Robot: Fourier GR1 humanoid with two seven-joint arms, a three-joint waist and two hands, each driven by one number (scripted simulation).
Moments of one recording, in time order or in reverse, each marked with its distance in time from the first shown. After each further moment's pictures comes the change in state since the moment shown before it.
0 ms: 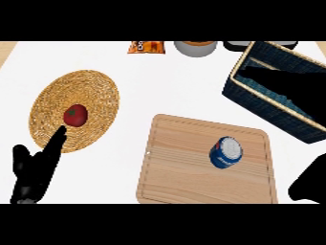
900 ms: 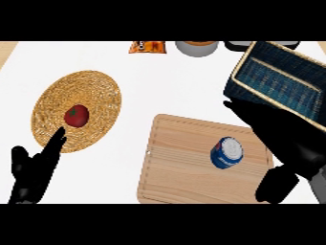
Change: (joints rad) left arm 0.017 -0.015 0.024 -0.014 -0.026 -0.024 0.015; right arm 0.238 0.132 0.153 0.025 0.367 -0.071 -0.096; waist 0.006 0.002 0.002
